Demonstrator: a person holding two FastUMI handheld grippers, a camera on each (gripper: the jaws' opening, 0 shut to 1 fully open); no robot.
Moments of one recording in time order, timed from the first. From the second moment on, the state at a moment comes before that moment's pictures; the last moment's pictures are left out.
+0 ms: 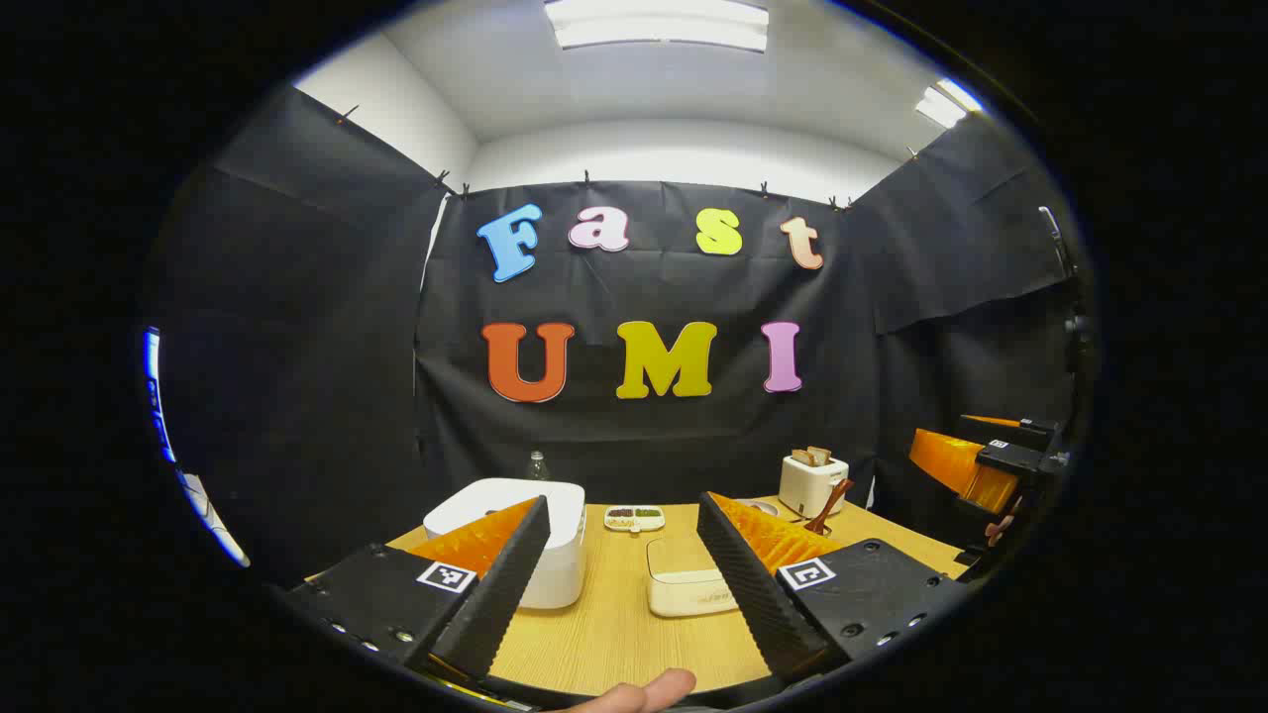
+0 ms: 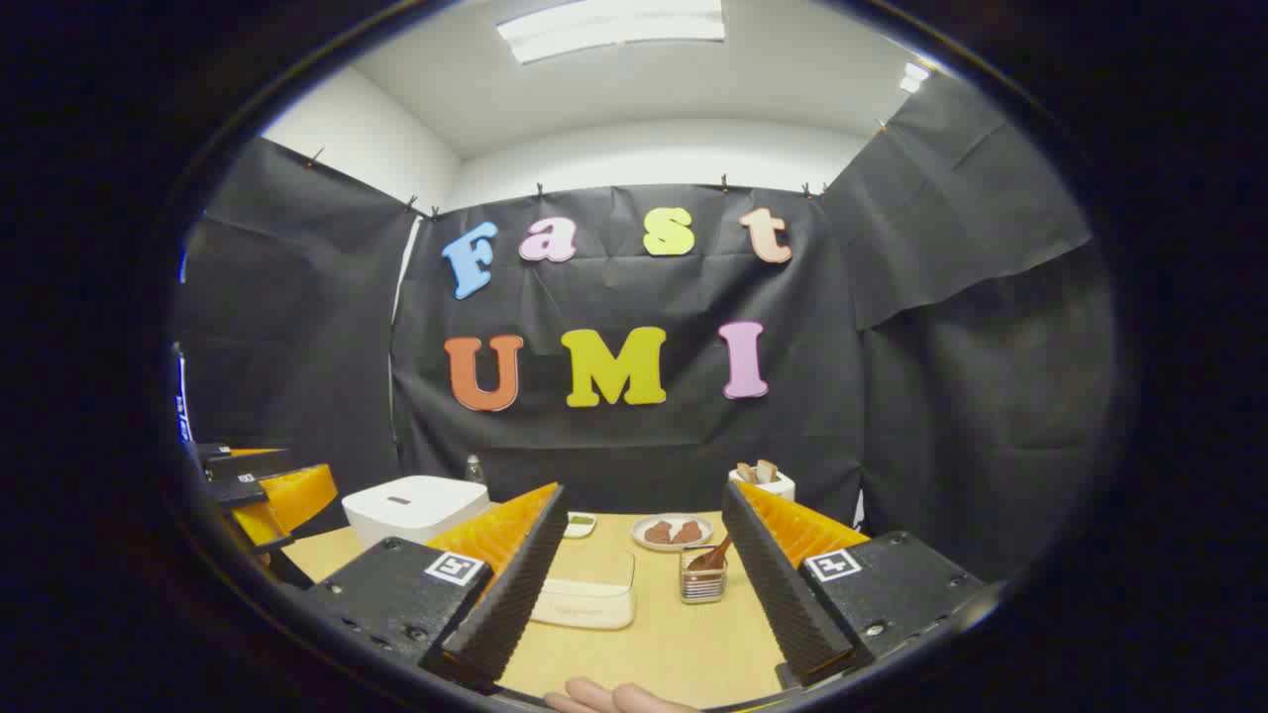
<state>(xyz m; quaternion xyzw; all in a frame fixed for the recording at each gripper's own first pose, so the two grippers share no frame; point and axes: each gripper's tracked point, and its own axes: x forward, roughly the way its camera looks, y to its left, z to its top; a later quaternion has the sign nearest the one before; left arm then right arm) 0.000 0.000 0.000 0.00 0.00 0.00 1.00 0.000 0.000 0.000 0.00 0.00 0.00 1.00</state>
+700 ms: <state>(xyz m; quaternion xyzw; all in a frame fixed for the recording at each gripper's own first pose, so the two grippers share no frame) 0.010 0.008 -0.007 0.00 0.00 0.00 1.00 0.000 -0.024 -0.012 0.01 0.01 -0.02 1.00</state>
